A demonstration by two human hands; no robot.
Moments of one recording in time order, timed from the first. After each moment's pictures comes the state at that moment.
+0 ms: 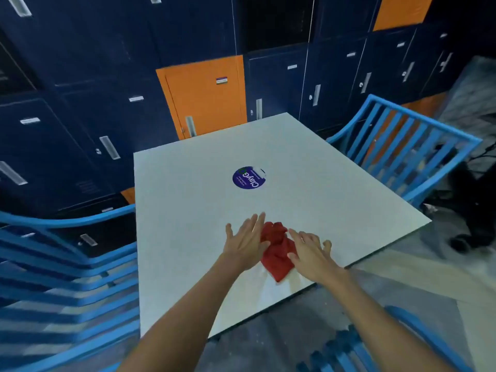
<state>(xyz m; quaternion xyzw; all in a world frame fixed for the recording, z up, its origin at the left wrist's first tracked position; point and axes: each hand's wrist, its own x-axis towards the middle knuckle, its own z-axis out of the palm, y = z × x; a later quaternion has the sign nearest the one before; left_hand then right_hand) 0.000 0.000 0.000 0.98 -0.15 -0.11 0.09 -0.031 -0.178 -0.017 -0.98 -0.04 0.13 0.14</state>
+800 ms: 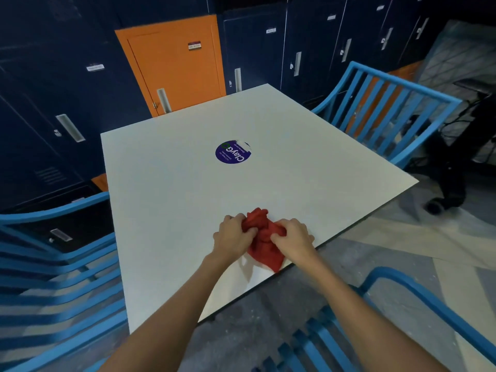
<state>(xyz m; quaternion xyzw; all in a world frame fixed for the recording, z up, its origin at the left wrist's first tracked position) -0.015 0.009 -0.042 0.94 -0.03 -0.11 0.31 -0.045 -0.140 -0.054 -0.92 0.13 0.09 0.36</state>
